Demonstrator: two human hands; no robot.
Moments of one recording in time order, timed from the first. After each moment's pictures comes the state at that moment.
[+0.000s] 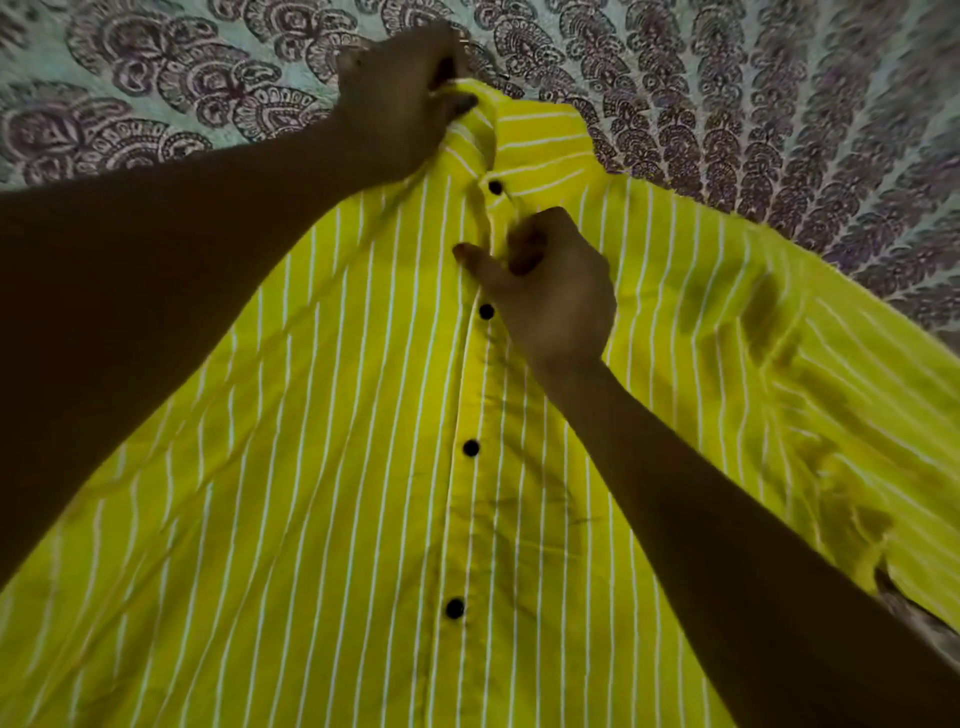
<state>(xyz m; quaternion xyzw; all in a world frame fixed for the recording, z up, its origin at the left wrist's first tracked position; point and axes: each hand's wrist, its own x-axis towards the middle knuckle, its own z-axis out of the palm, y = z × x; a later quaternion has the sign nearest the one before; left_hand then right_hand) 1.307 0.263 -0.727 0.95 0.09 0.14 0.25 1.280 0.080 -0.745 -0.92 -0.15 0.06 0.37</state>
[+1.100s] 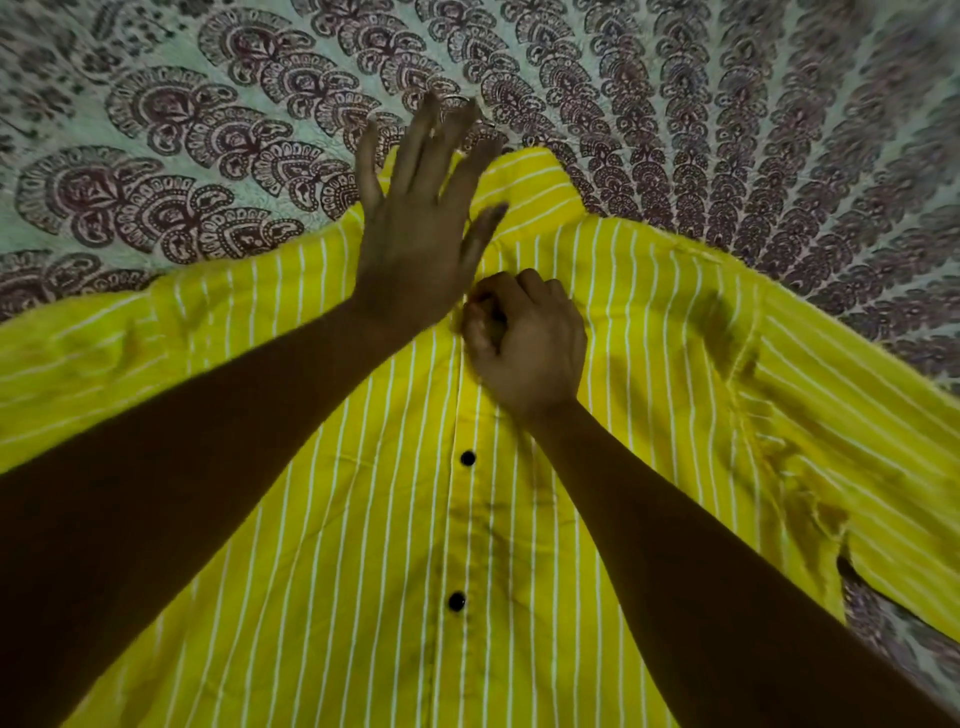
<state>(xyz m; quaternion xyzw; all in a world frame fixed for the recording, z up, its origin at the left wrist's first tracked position) 1.255 0.195 -0.725 0.96 0.10 0.23 0.08 1.270 0.068 -0.767 -0.90 -0.31 -0.06 0.30</state>
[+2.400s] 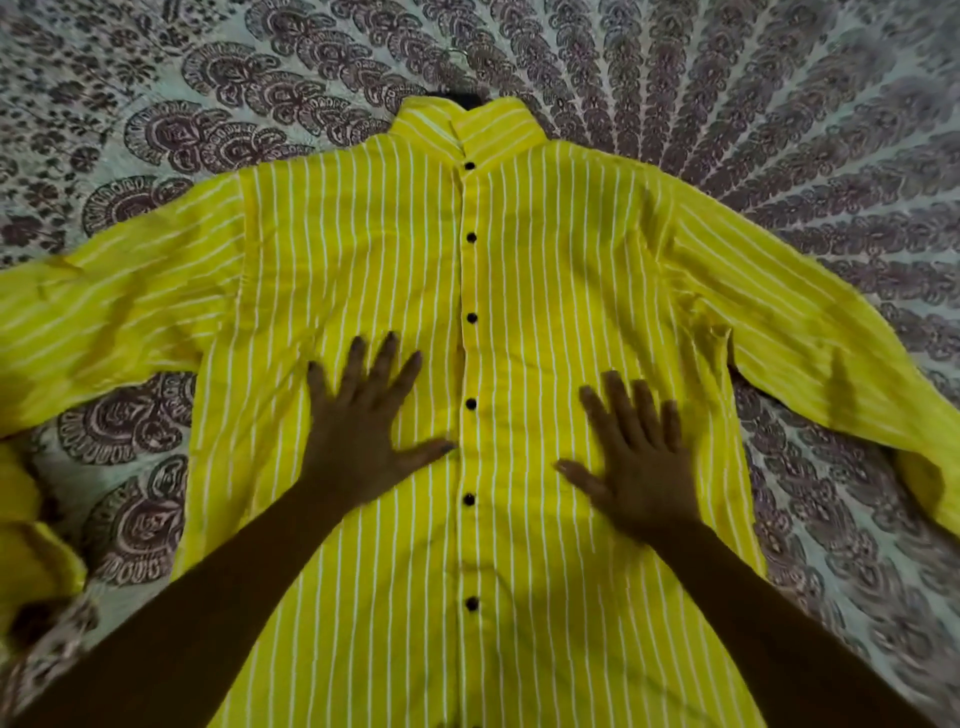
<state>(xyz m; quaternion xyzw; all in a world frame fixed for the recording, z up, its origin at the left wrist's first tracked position) 0.990 0.114 -0.760 0.99 0.13 -0.10 0.03 1.105 -0.164 -0.753 -0.94 -0.32 0.11 -0.02</state>
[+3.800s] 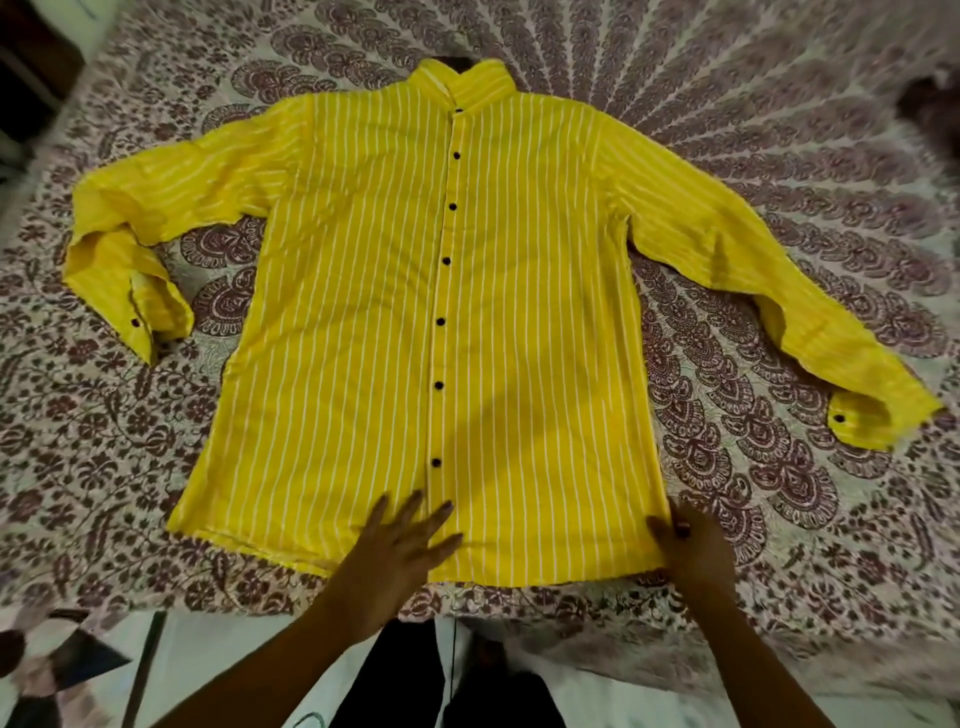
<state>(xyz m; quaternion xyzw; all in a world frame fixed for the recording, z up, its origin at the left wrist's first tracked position) 0.702 -0.119 -0.737 0.99 -0.09 -0.12 0.07 0.906 -0.404 -0.702 -0.93 0.07 0.24 0.25</state>
